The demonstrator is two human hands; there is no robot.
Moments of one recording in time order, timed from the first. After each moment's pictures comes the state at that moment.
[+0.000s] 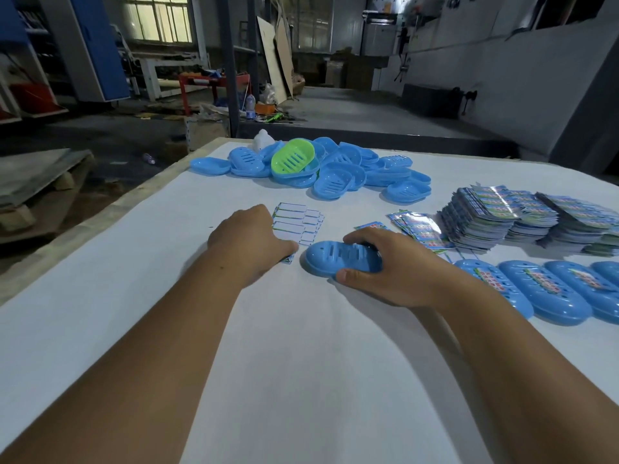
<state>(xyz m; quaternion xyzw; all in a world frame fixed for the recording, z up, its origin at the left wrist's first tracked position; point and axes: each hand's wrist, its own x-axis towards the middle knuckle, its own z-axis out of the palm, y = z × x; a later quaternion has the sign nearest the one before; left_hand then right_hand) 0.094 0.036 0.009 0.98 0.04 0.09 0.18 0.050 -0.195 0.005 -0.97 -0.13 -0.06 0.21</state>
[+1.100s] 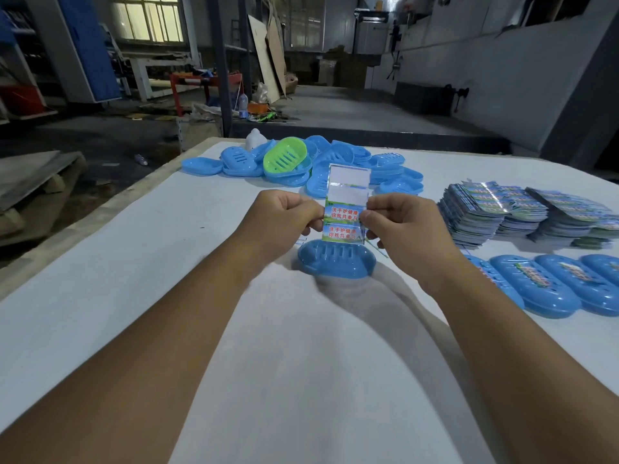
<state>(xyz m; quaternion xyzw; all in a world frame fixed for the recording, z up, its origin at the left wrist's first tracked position) 0.086 0.002 0.026 0.80 -0.11 0.06 0.58 0.053 -0.190 0.023 -0.79 -0.04 -0.18 0.58</state>
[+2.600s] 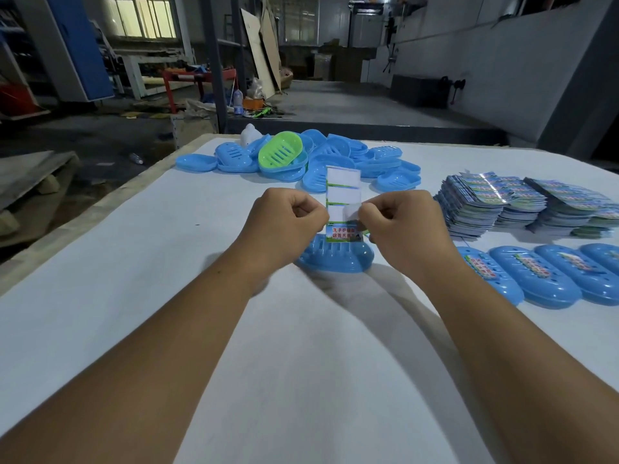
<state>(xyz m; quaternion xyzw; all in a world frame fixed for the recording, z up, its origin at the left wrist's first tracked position) 0.082 -0.010 0.013 0.83 -0.12 0.13 0.52 0.051 -0.185 0.021 -0.88 0.01 -0.25 0.40</state>
